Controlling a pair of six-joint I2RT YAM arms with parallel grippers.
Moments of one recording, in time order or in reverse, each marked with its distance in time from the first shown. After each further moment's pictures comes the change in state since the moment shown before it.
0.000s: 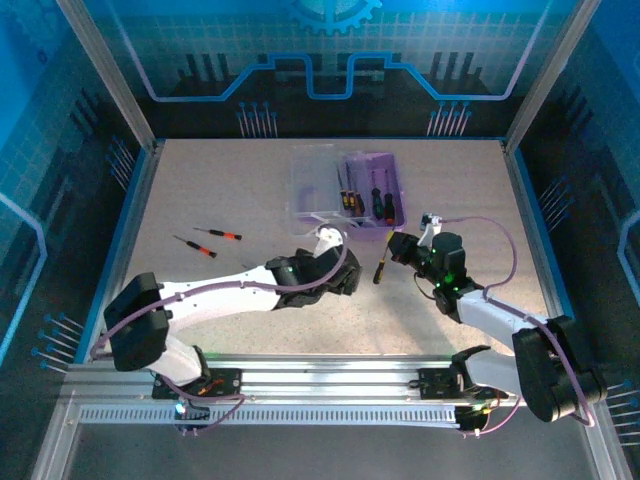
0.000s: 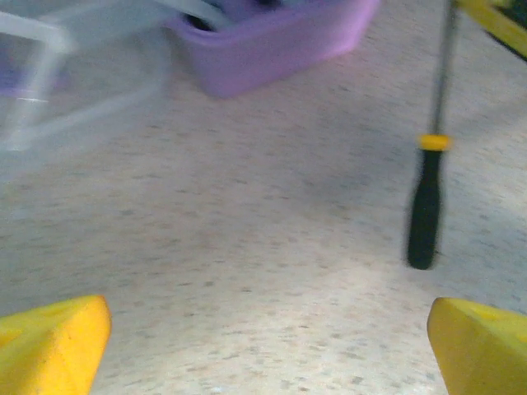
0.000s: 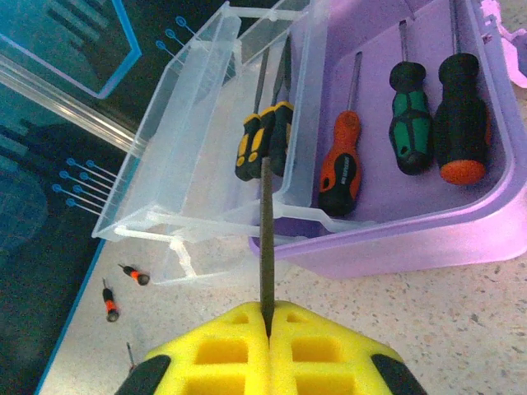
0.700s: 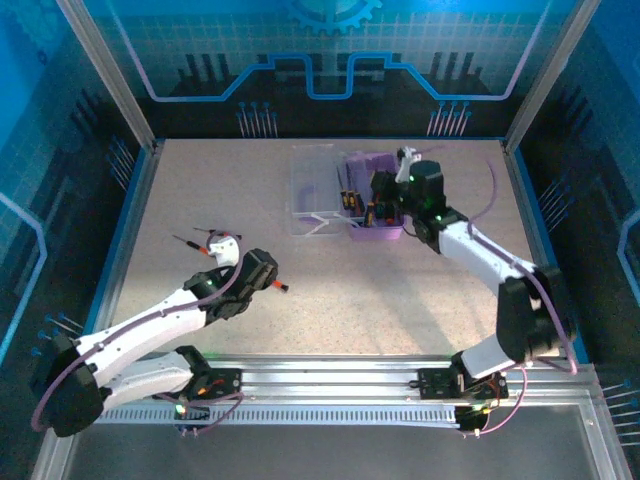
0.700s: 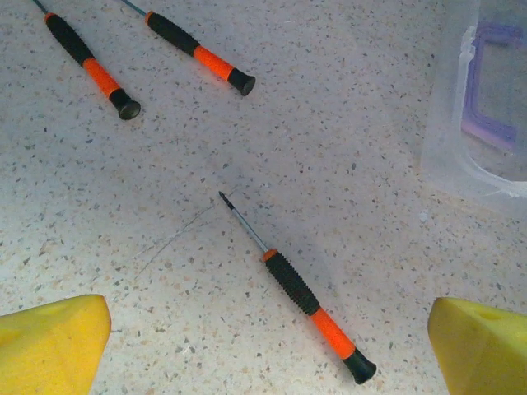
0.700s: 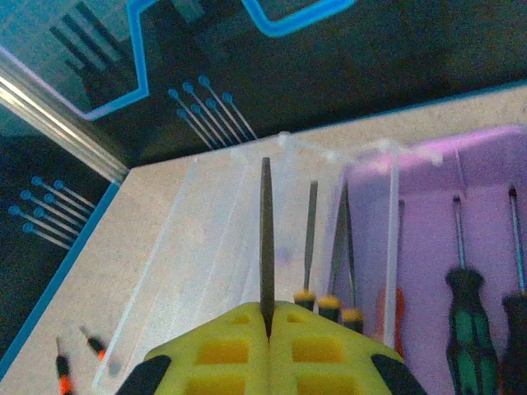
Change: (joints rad) left arm 0.294 -0.500 -0.415 -0.161 -0.062 -0.417; right arm 0.033 0.364 0.711 -0.360 0.080 -0.233
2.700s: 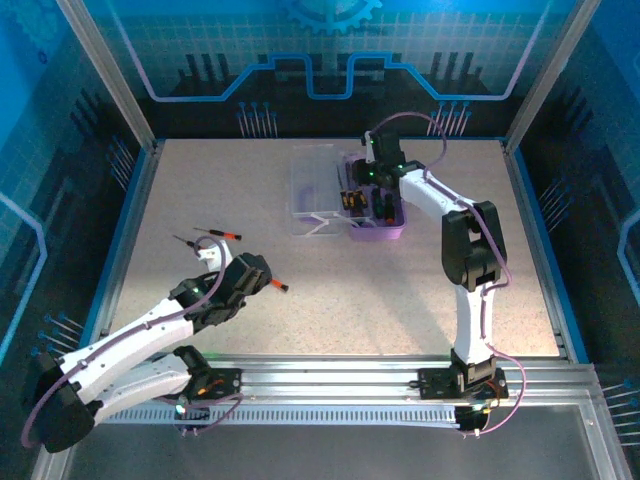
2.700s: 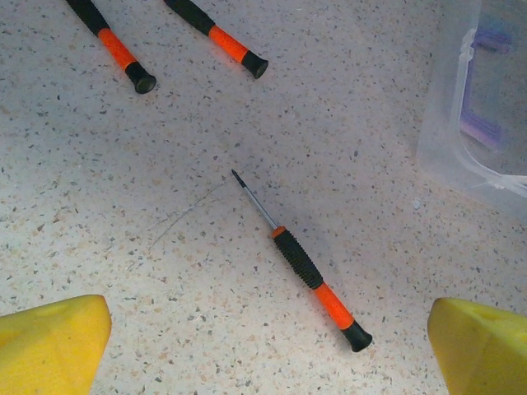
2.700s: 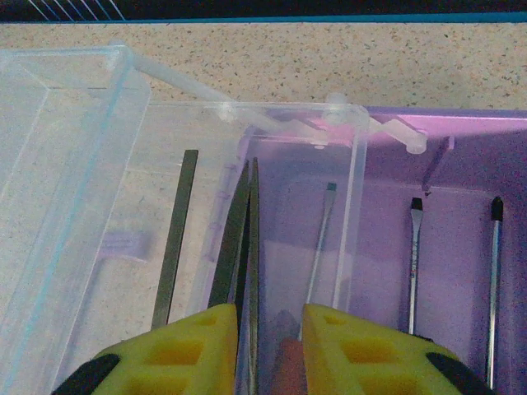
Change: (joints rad) left arm 0.012 -0.094 -0.020 -0.045 0.046 -0.029; right arm 0.004 0.542 0.602 -0.454 0.094 -0.246
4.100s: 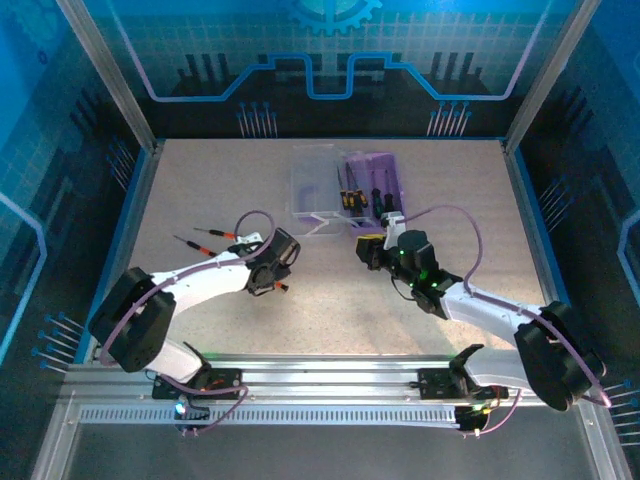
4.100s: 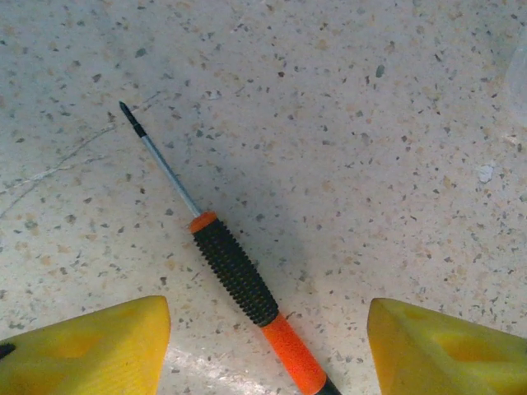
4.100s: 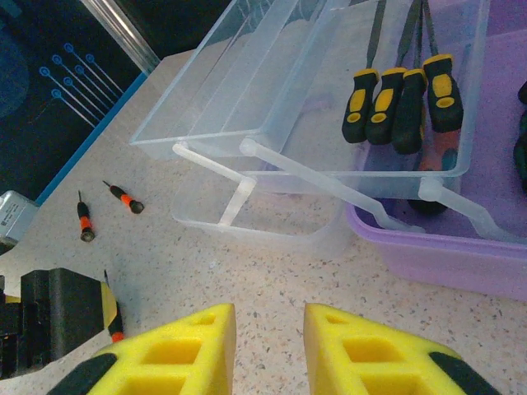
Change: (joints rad) left arm 0.102 0.578 0.180 0.154 0.221 -0.006; right arm 0.238 -0.847 -1.187 0.705 0.007 0.232
